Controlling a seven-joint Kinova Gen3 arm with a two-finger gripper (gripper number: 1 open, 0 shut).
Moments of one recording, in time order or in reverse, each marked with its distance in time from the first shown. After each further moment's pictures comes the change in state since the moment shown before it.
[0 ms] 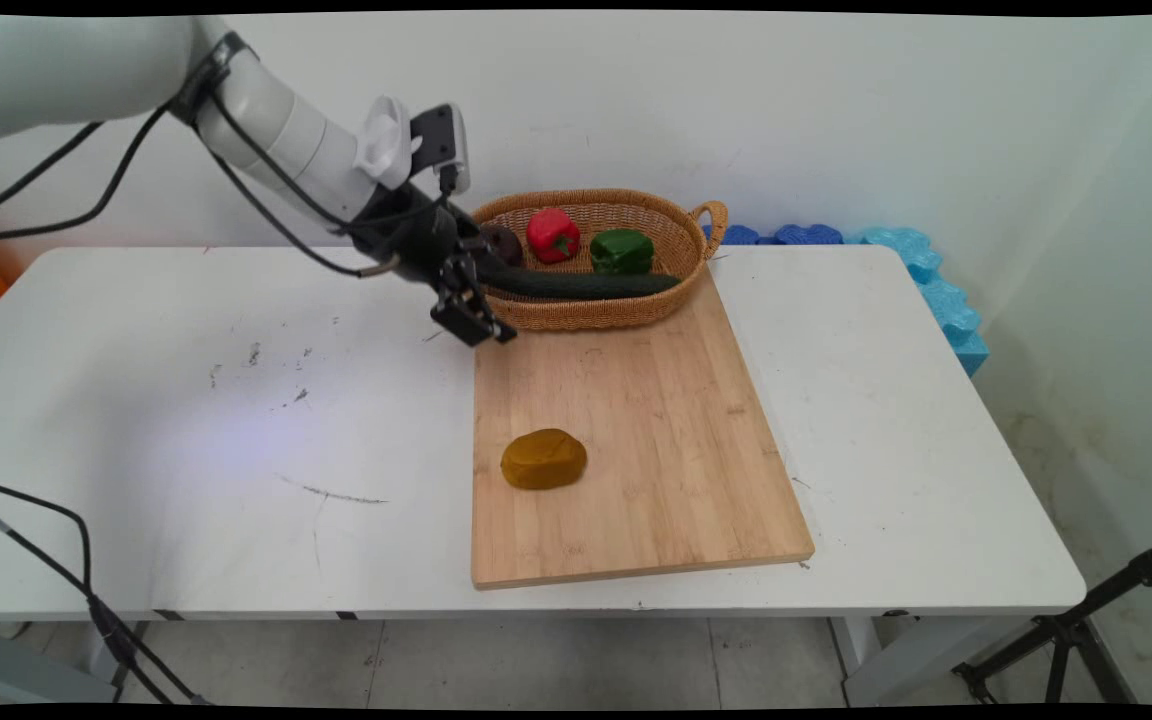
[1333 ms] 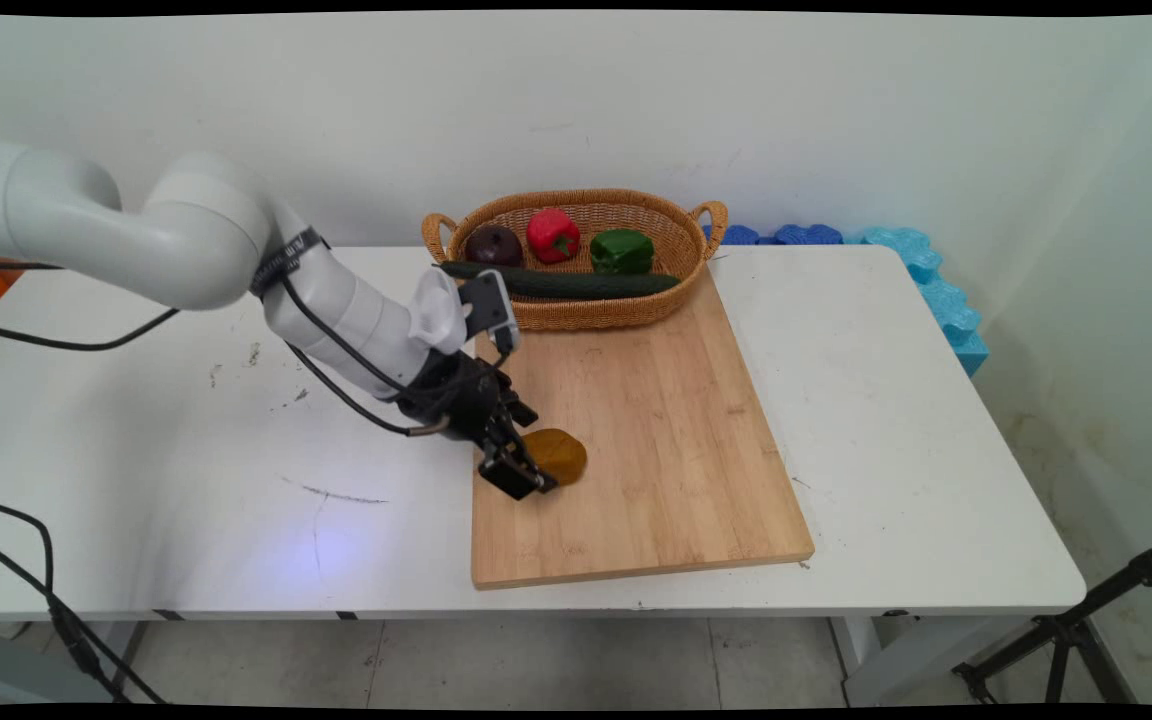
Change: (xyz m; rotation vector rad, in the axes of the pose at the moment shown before) arm -0.032 0.101 0.085 -0.115 -0.032 -0.198
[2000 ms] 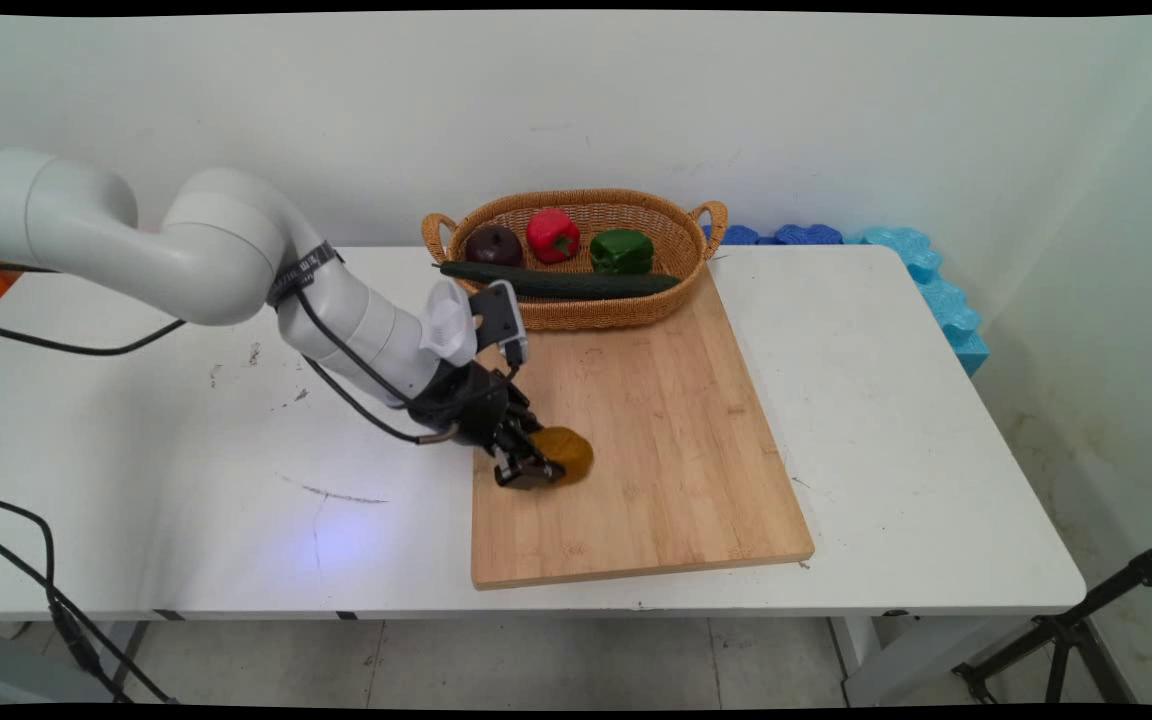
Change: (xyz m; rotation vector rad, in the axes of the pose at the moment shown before) arm 0.002 0.002 0.010 0.021 0.005 0.035
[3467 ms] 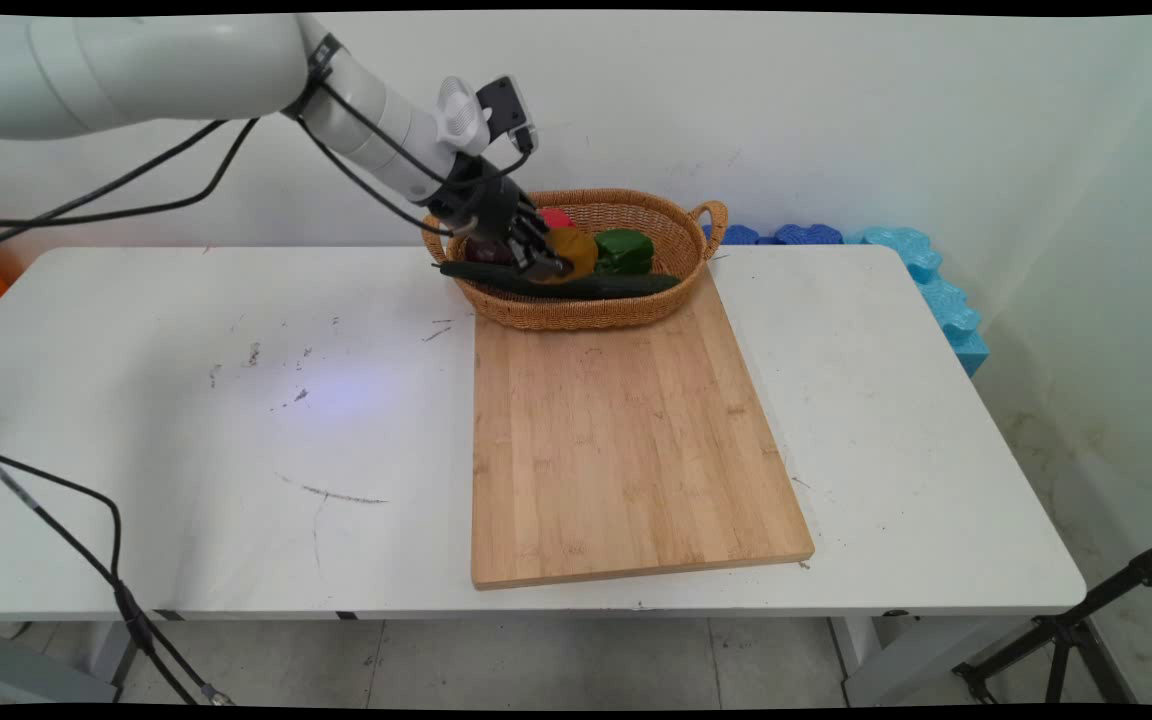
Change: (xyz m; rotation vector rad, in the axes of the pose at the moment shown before) arm 0.087 -0.152 -0.050 0.208 0.094 0.083
